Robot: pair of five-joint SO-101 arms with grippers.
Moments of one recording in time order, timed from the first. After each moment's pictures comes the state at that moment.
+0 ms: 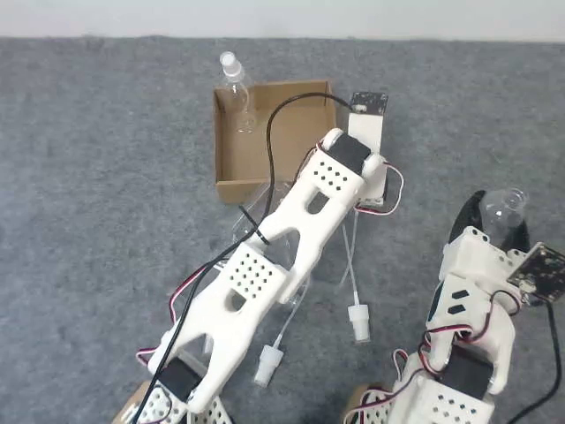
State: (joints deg) left arm 33.0 70.3 -80.0 98.2 33.2; right arm 19.1 -101.6 83.3 38.0 -13.1
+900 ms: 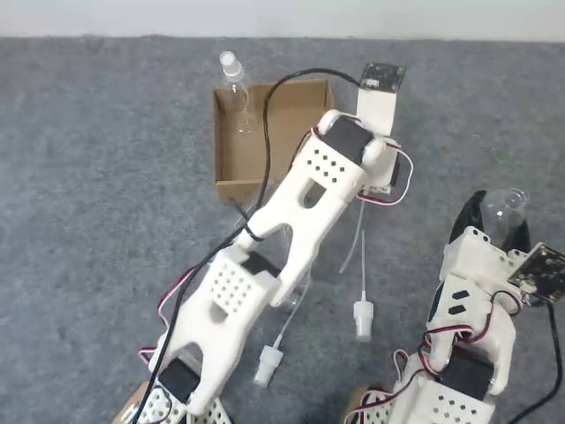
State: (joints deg) left arm 34.4 48.3 -64.6 98.4 28.8; right arm 19.1 -101.6 83.3 38.0 -13.1
